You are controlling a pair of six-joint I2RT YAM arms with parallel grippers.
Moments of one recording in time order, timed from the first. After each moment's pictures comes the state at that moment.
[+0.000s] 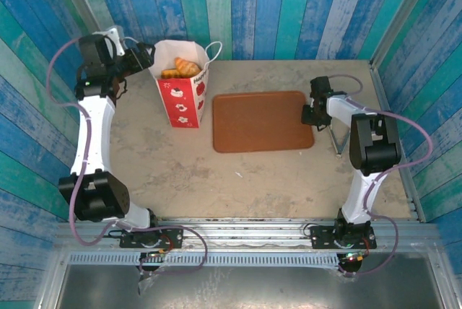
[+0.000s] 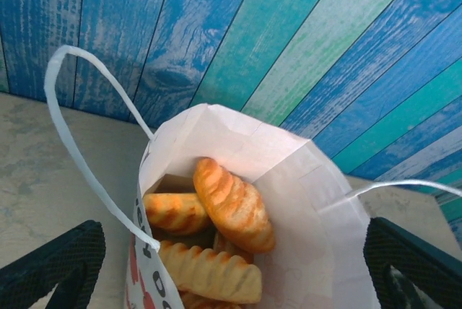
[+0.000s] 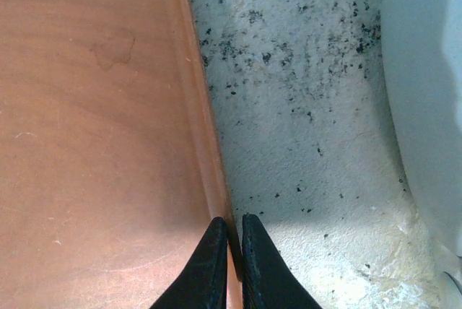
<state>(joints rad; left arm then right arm) 0.16 1.47 1.54 -0.45 0.40 -0.32 0.13 1.95 1.28 -0.54 0.04 0.30</state>
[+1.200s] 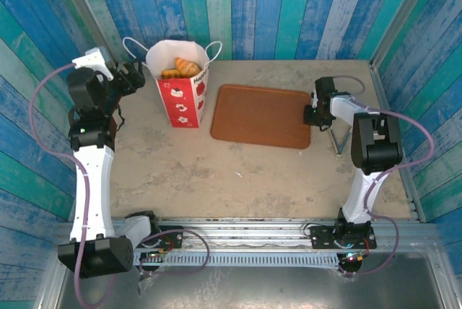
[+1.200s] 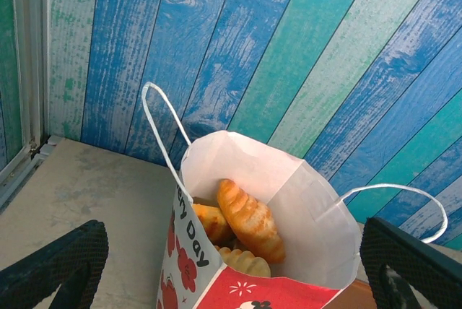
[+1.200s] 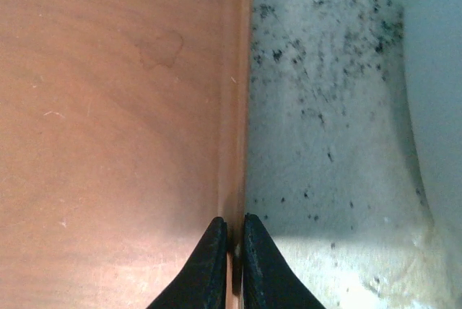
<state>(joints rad) 0.16 1.06 1.22 -0.32 0.23 -0.34 0.09 1.96 1.29 -0.54 -0.06 0.22</state>
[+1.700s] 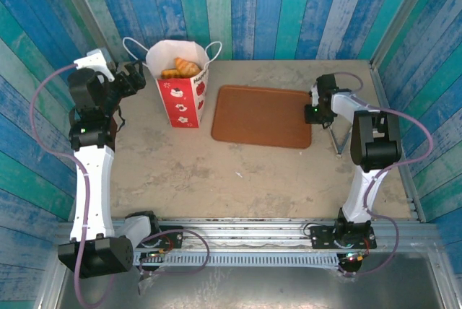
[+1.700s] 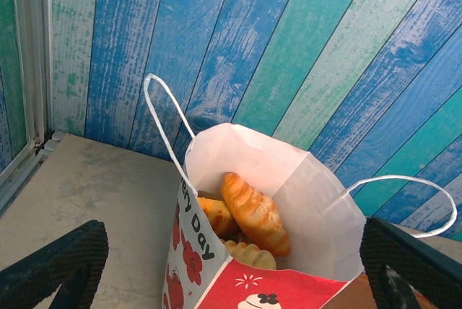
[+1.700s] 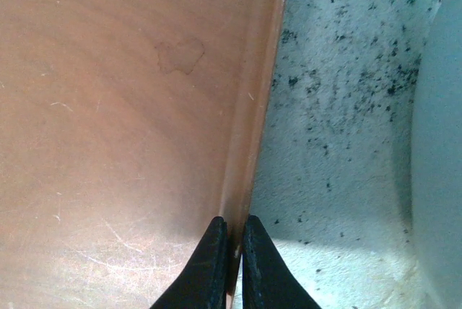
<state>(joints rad) 0.16 1.06 1.21 -0.33 0.23 -0.32 0.07 1.99 1.34 -0.58 -0.07 0.06</state>
